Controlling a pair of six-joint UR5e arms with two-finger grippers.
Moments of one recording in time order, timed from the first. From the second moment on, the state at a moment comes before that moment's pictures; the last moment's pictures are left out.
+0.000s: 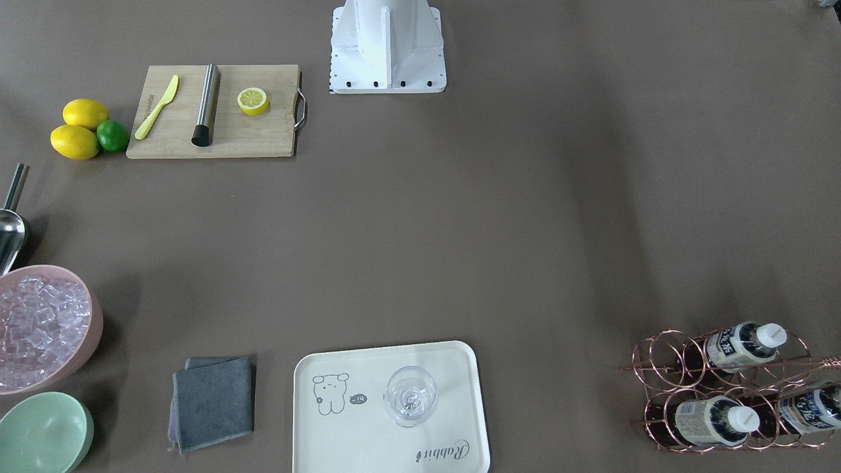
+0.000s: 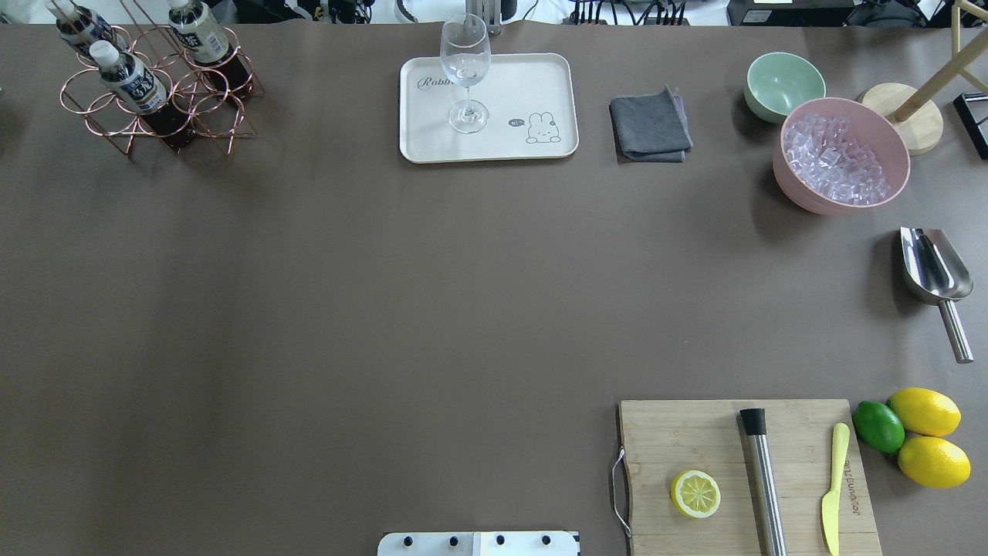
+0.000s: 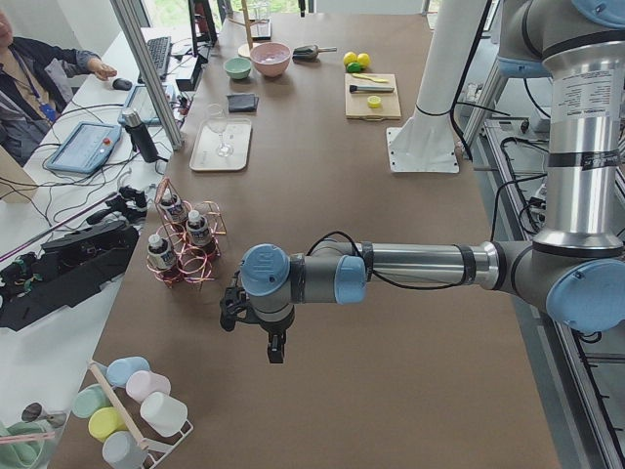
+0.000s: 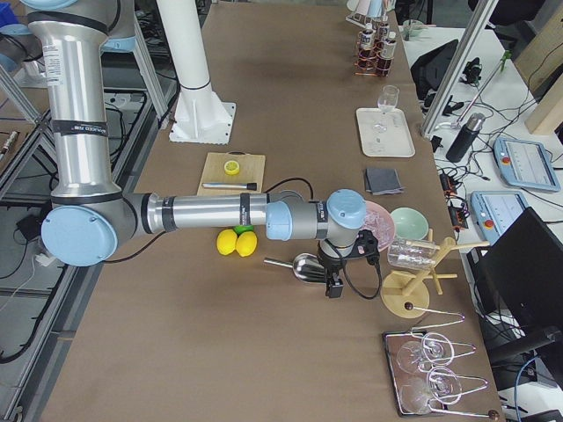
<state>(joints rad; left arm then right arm) -1.61 -1.52 -1.63 -1.54 -2.38 0.03 1.48 -1.53 1.60 -1.59 2.27 -0.08</state>
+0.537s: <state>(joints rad) -1.61 -1.52 -1.64 -1.54 -2.38 0.03 1.48 -1.53 1.61 -1.59 2.27 -0.08</state>
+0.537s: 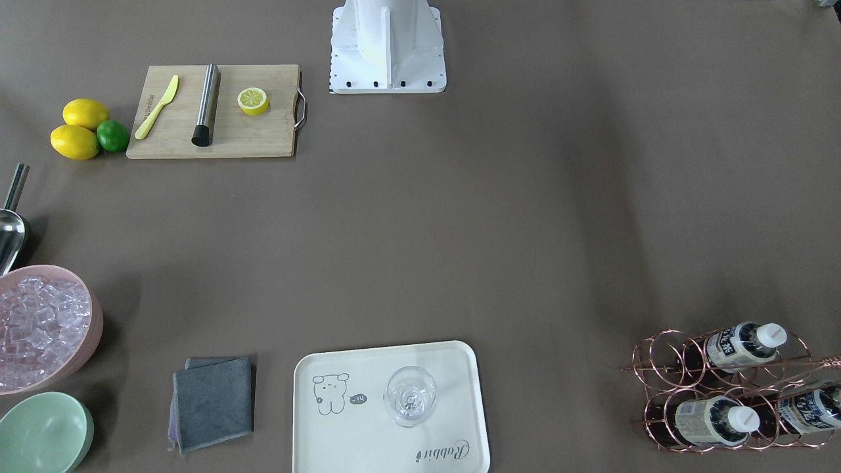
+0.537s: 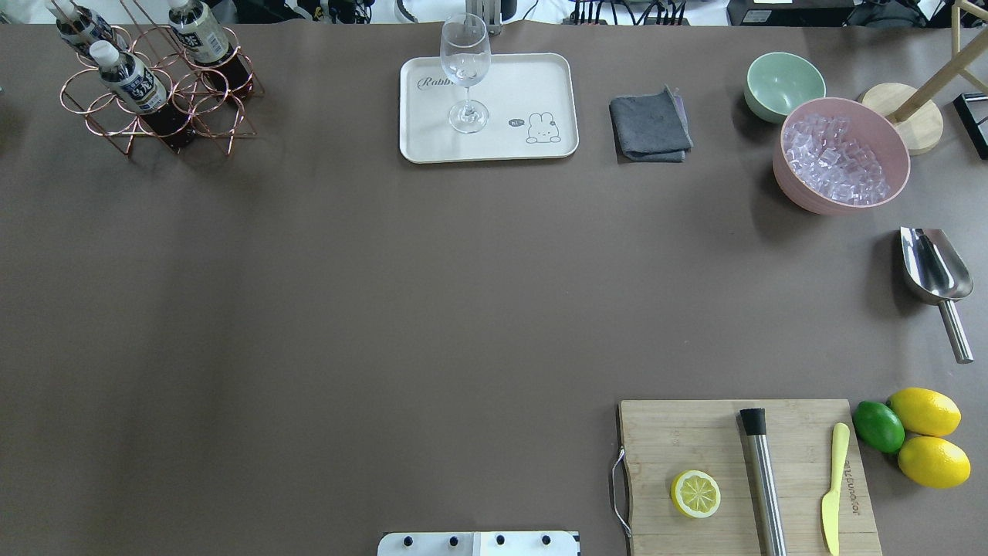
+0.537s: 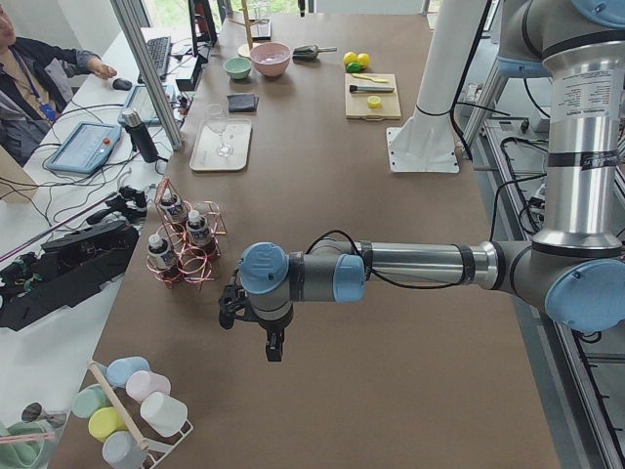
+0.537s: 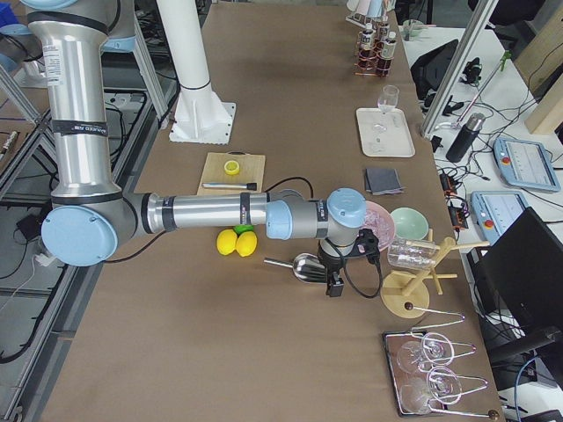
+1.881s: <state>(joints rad) -1.59 -1.53 -1.64 -1.58 -2.37 0.04 1.48 -1.53 1.61 -1.59 2.27 -0.08</state>
